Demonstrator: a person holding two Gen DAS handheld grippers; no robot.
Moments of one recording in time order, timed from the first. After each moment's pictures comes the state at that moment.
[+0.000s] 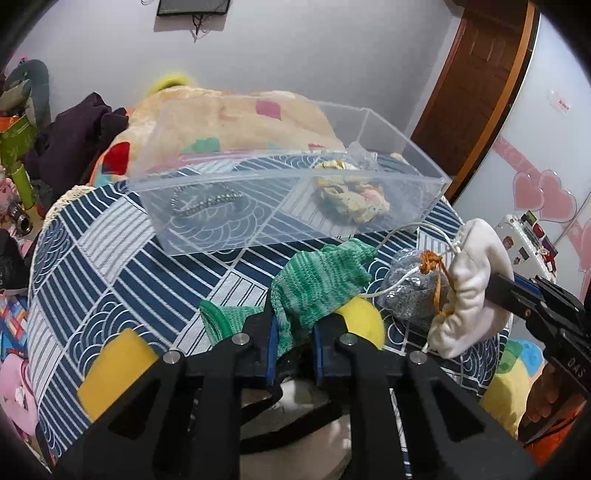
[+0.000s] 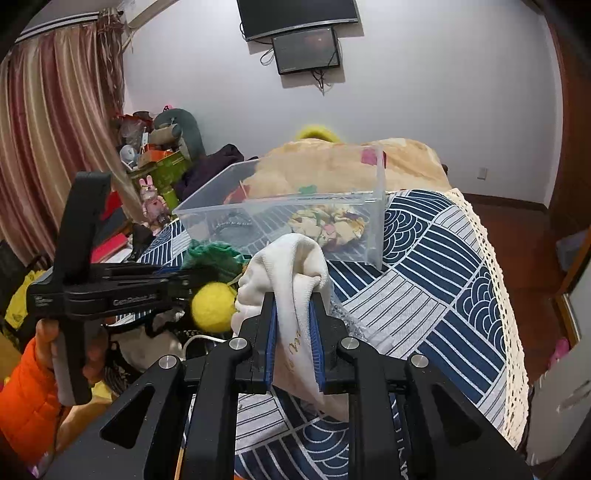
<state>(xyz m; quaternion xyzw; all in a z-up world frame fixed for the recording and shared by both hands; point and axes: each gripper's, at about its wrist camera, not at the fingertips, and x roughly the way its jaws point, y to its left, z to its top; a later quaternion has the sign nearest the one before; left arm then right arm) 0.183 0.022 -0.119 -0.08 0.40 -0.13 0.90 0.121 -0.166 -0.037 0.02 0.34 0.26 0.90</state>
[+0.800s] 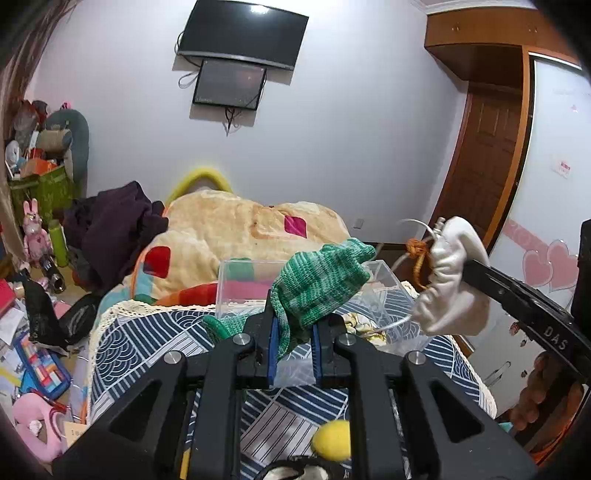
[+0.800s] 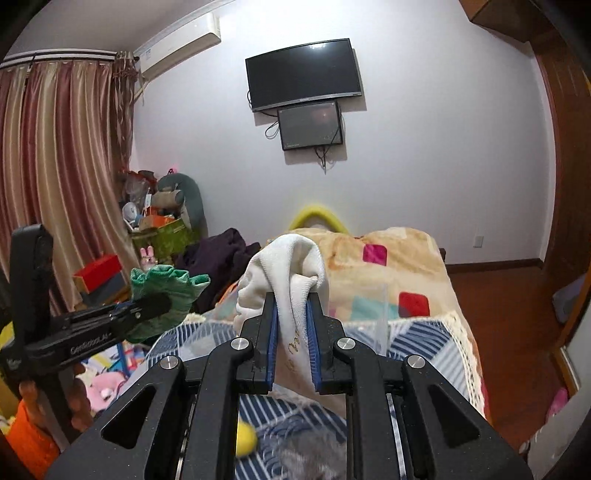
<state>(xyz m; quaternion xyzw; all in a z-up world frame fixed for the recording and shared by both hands) 0.190 0.063 -0.013 -0.10 0.24 -0.07 0.96 0.171 -0.137 0.051 0.03 0.21 0.25 0.94</state>
